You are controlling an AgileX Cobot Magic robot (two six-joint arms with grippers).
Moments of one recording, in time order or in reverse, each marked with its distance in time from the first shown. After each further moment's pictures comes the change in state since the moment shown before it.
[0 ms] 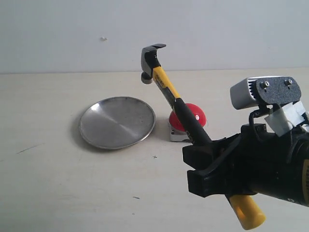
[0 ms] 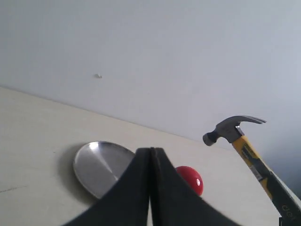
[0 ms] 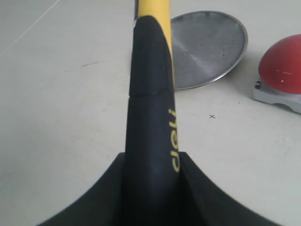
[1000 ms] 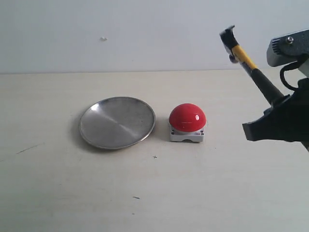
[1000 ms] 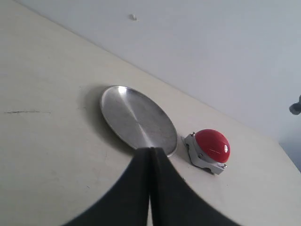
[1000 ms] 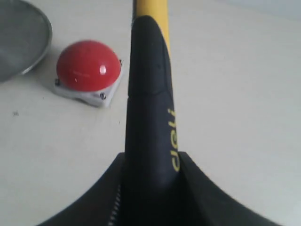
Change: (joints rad) left arm 0.000 0.000 0.271 -0.095 -0.100 -0.008; right arm -0.137 -0.002 -0.223 0.787 0.656 -1.064
